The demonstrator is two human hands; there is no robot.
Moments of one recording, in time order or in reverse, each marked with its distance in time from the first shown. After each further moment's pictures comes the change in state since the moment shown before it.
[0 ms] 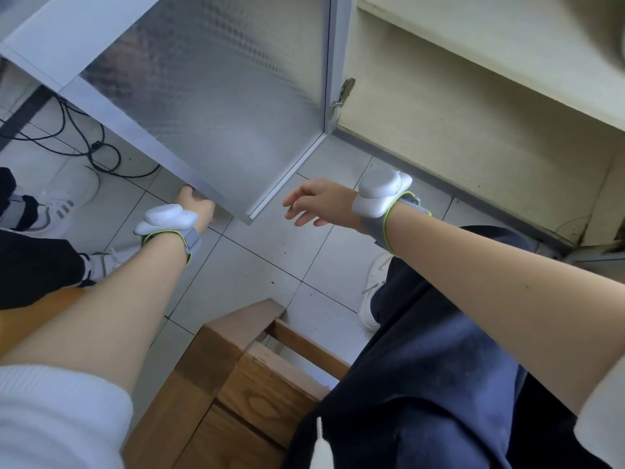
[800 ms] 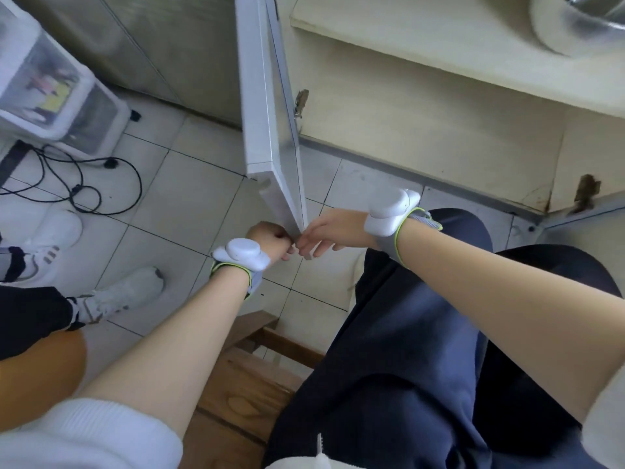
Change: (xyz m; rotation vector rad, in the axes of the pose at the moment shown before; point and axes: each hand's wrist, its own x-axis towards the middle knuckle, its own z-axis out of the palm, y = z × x) left_hand -0.100 0.033 0.107 0.235 -0.427 0.263; right_hand -0.062 0.057 -0.025 -0.118 -0.073 0.074
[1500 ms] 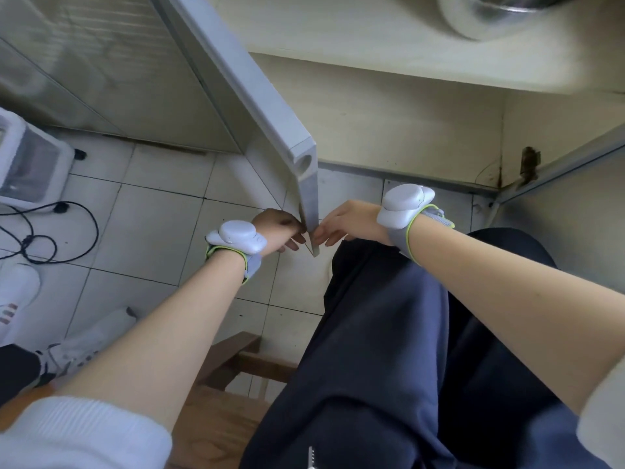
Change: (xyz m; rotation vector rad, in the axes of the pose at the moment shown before) left_hand 0.011 0.084 0.041 0.140 -0.249 0.161; right_hand -0.036 0.070 -0.050 0.278 0.259 0.091
